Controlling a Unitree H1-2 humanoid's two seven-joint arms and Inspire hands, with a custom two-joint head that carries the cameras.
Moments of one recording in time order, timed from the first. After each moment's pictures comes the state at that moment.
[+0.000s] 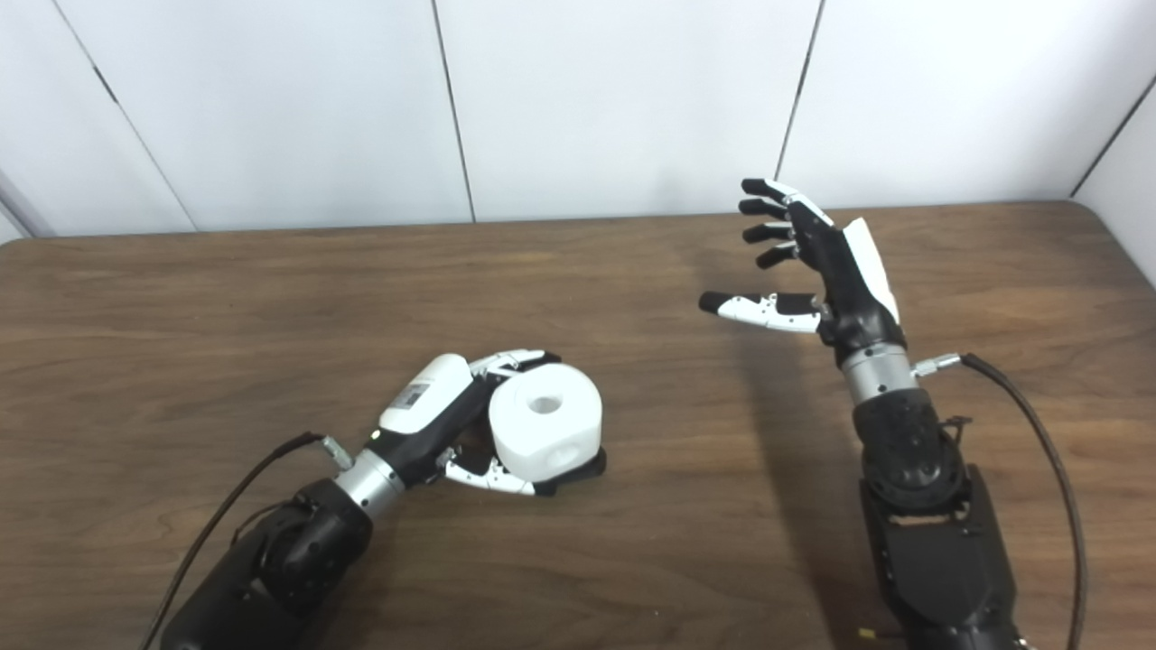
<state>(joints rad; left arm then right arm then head) -0.26 0.28 -0.43 0.14 0.55 -0.27 -0.09 -0.29 -0.25 -0.06 -0.02 -0.29 -0.01 0.04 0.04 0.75</state>
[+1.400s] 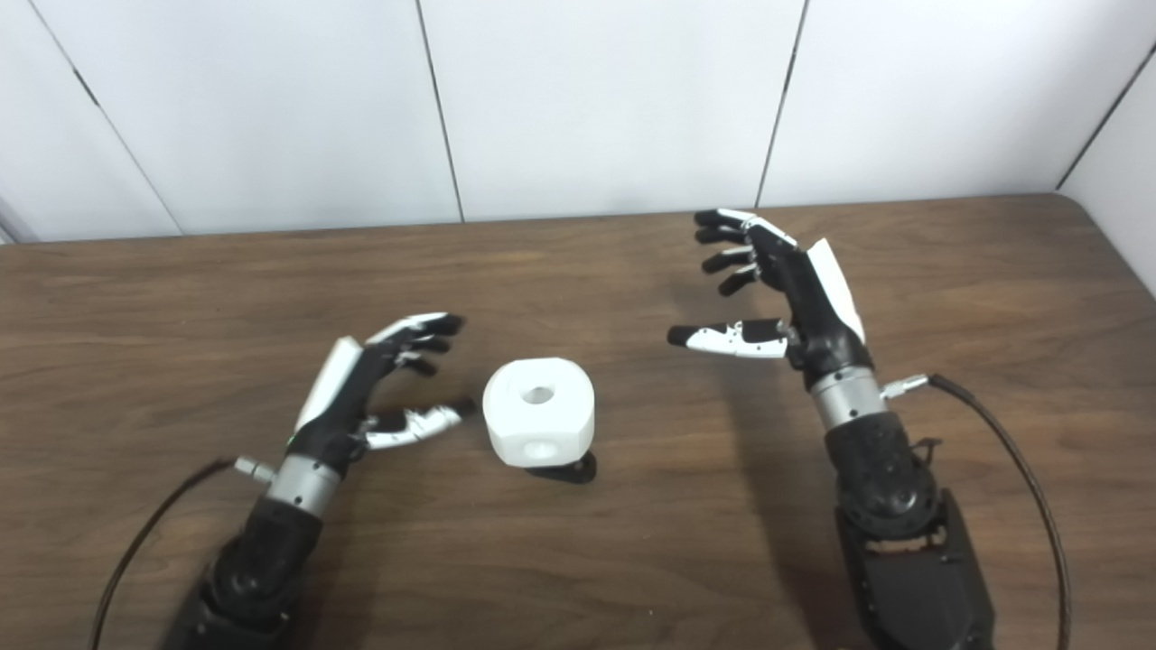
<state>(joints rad) -0.12 0.13 -0.09 0.06 0.29 -0.14 0.00 -0.24 -0.21 0.01 -0.08 -0.26 -0.03 0.03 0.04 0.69</state>
